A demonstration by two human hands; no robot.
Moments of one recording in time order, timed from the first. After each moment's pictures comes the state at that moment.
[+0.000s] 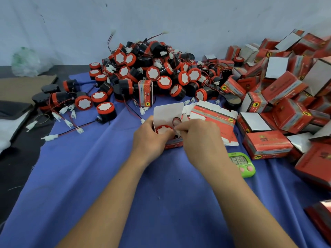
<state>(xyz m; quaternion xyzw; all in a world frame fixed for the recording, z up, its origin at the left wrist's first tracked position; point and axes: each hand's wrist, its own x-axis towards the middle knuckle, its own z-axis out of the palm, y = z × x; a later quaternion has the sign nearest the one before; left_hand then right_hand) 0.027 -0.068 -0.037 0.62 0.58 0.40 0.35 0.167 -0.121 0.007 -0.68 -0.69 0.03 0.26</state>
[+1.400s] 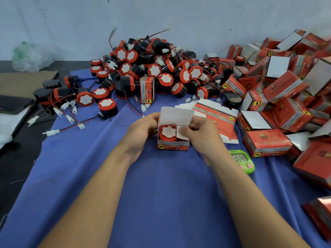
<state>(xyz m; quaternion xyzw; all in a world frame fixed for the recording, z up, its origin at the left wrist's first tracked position) 0.001 -0.068 -0.023 0.57 0.40 0.40 0.59 0.187 -0.095 -0.034 -0.57 -0.50 0.42 0.50</state>
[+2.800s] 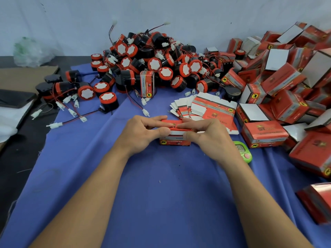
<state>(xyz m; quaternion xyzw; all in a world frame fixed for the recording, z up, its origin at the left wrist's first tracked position) -0.019 -0.071 -0.041 0.70 0.42 0.36 0.45 0.204 -0.135 -0.018 -0.60 -0.60 0.35 0.40</state>
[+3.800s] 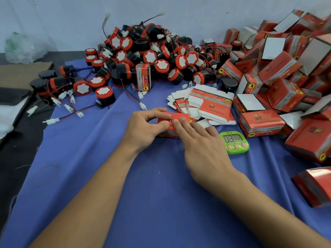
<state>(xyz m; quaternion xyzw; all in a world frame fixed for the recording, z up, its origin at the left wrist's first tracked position) 0.003 -0.087 -0.046 0.64 0.46 0.43 0.45 0.173 -0.187 -0.027 -0.63 -0.77 -0.05 0.09</state>
